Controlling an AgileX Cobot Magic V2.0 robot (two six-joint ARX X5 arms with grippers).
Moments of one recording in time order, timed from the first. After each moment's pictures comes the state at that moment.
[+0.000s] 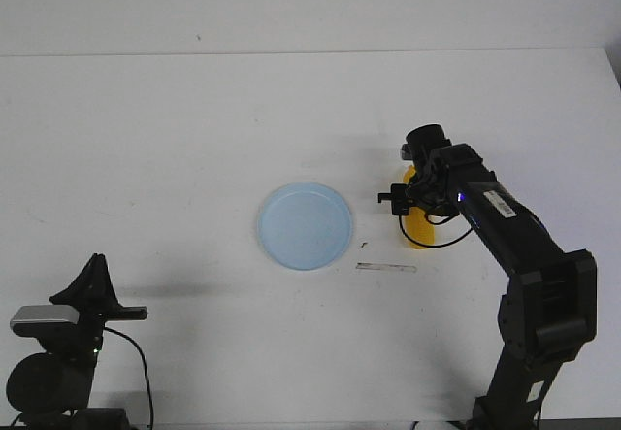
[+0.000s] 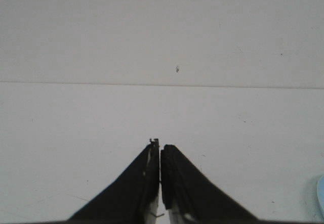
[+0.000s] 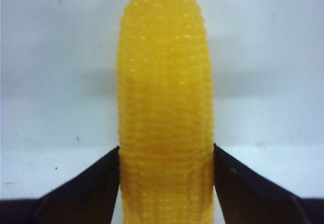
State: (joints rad) left arm -0.02 0.14 0.36 -0.06 -0.04 -0.03; right arm 0.20 1.88 1.50 -0.95 0.02 0.28
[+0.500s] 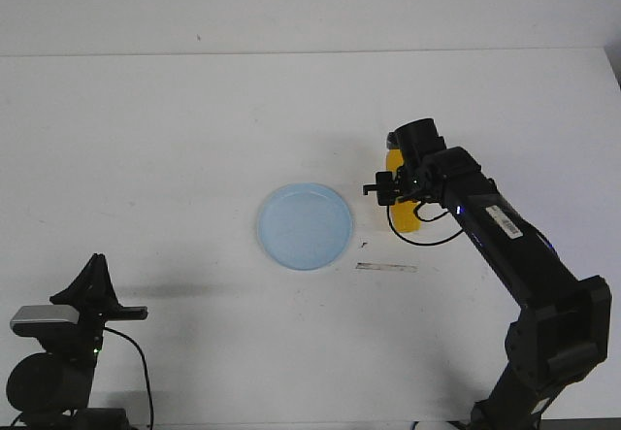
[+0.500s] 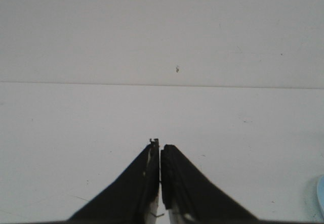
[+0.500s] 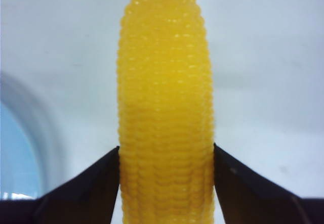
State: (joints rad) left arm -0.02 0.14 0.36 -0.06 -0.04 -0.03; right arm 0.29 1.77 1.50 -0.85 0.03 0.26
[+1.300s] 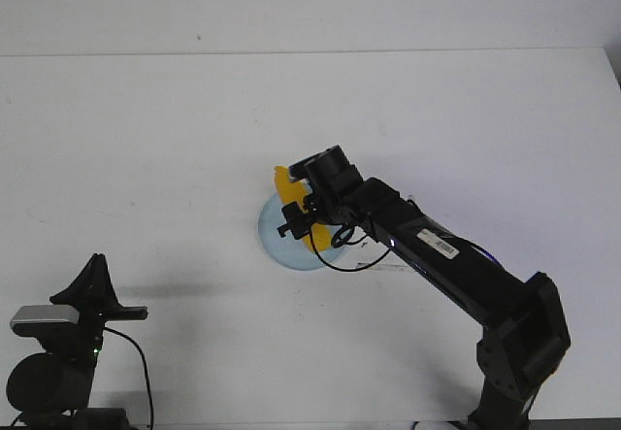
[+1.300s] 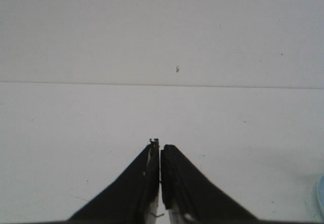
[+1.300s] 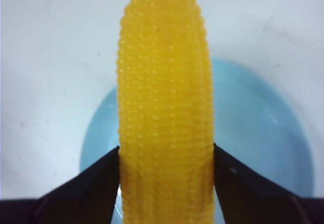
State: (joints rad) left arm -0.02 0.14 0.36 -0.06 -0.04 -0.03; right arm 0.63 1.83 1.50 -0.64 -0.17 0.18
